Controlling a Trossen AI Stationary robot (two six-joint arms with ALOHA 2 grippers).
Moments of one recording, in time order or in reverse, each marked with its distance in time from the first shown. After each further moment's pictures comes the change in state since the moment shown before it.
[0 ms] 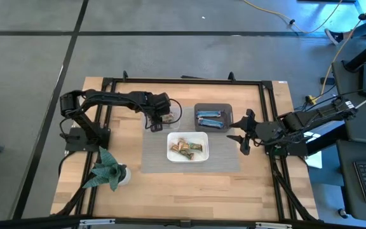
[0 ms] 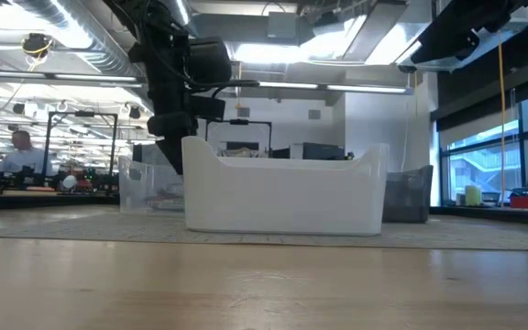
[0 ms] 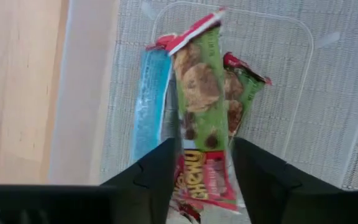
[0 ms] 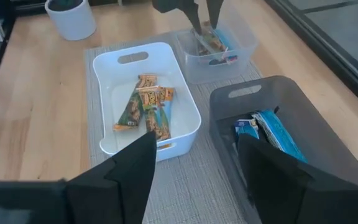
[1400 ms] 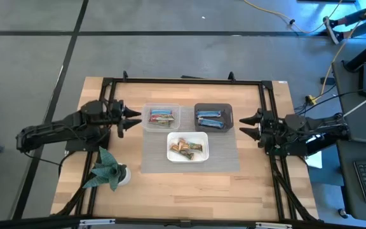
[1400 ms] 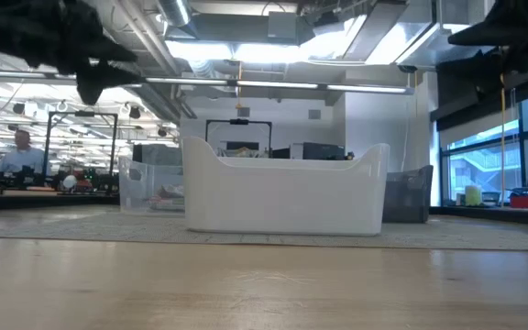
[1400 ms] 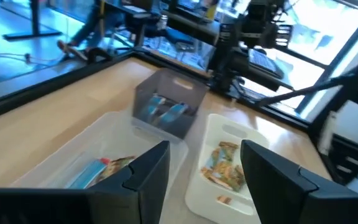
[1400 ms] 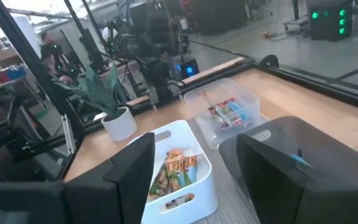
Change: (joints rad) left arm -0.020 -1.326 -0.732 0.490 0.224 -0.497; right arm -0.130 -0.722 -0.513 0.377 -0.116 -0.002
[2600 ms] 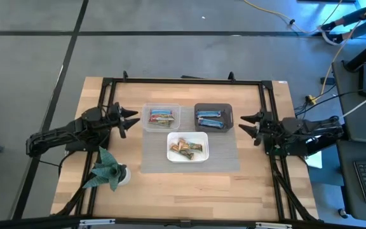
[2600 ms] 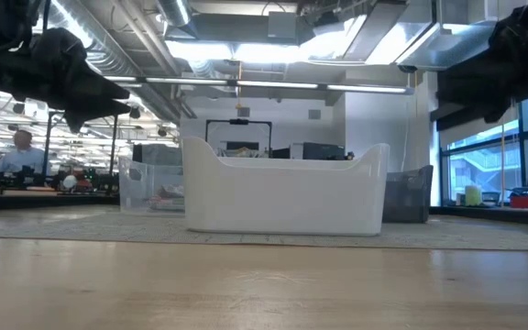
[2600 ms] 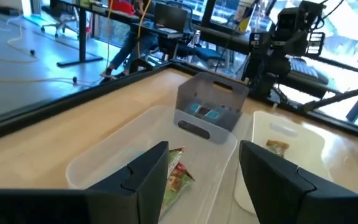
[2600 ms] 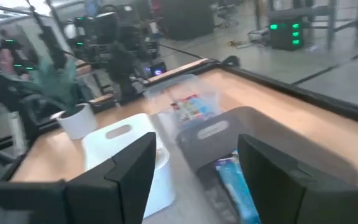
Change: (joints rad) left arm 0.002 -0.278 -0.209 -0.027 -0.169 0.067; right arm 0.000 -0.128 -0.096 -0.065 0.147 -0.046
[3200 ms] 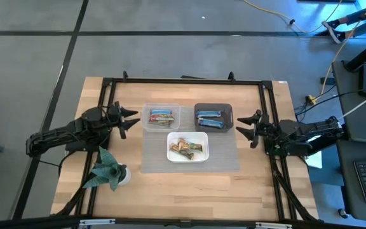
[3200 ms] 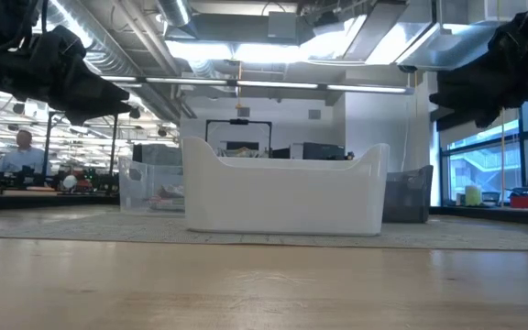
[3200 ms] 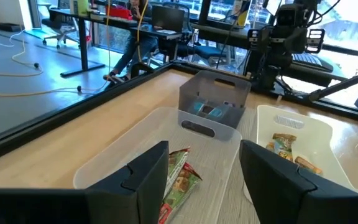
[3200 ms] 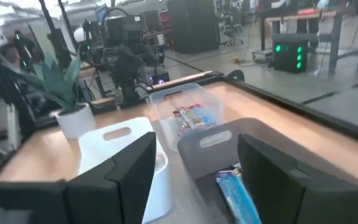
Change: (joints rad) left arm 0.000 0.002 0.000 0.001 0.001 0.090; right arm 0.000 0.000 -0.113 0.197 -0.016 -0.110
